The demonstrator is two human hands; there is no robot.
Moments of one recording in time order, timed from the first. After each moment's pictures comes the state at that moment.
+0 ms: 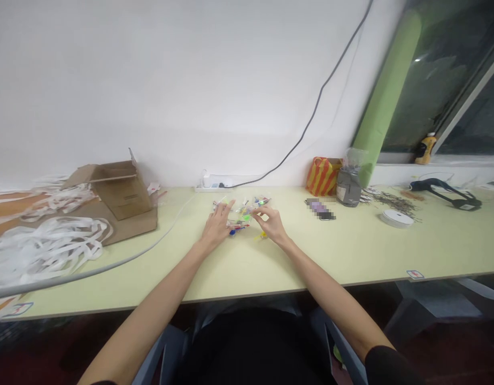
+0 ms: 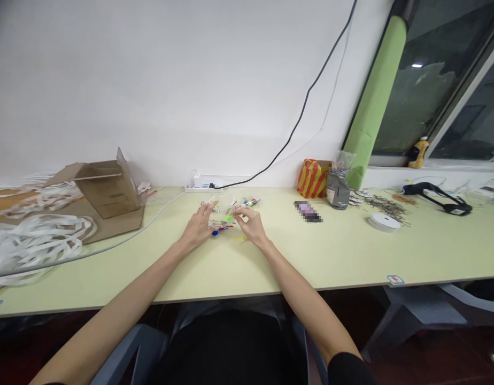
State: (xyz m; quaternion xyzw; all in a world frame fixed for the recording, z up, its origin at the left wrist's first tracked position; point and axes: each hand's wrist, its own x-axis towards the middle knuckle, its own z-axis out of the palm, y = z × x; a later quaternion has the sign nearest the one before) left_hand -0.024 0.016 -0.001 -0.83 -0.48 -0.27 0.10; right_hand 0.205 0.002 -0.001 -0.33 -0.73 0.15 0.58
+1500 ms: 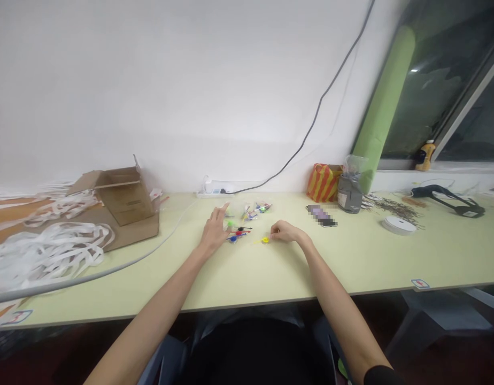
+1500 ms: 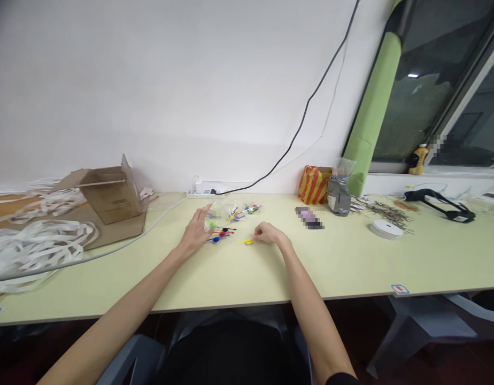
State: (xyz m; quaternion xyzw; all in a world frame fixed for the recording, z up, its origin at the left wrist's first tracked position) left_hand -0.029 0.015 0.005 -0.79 -0.51 -0.34 0.05; right_hand 0.274 0.025 -0.006 -0.49 -0.78 0.31 0.23
